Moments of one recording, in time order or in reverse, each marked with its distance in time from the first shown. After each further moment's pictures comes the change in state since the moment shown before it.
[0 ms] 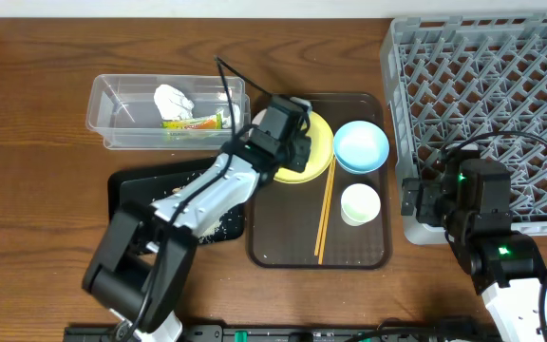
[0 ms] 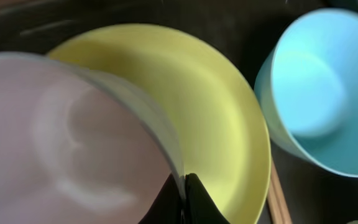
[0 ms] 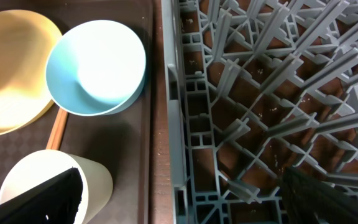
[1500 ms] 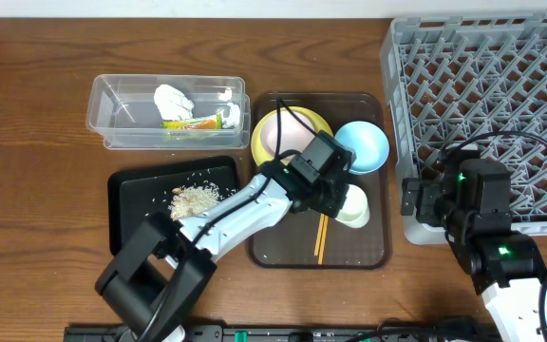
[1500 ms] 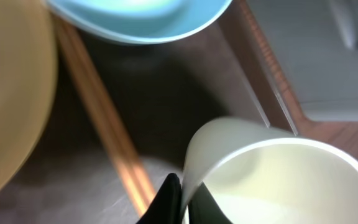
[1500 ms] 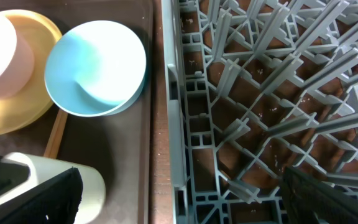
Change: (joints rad) left arm -0.196 -0.021 0.014 -0.191 0.213 -0.105; right arm 0.000 0.000 0.000 0.000 0.000 0.000
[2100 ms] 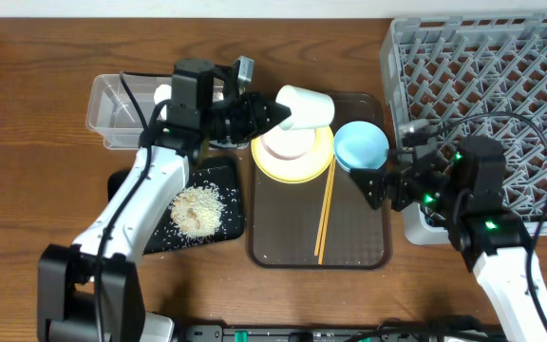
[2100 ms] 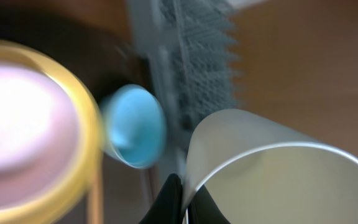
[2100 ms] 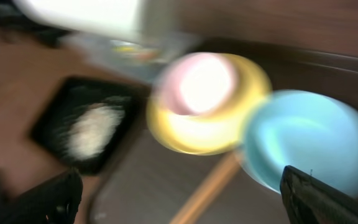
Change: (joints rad) left arm 0.533 -0.180 -0.003 0.251 0.642 -0.445; right arm 0.000 0.173 0.003 0.352 -0.767 -0.105
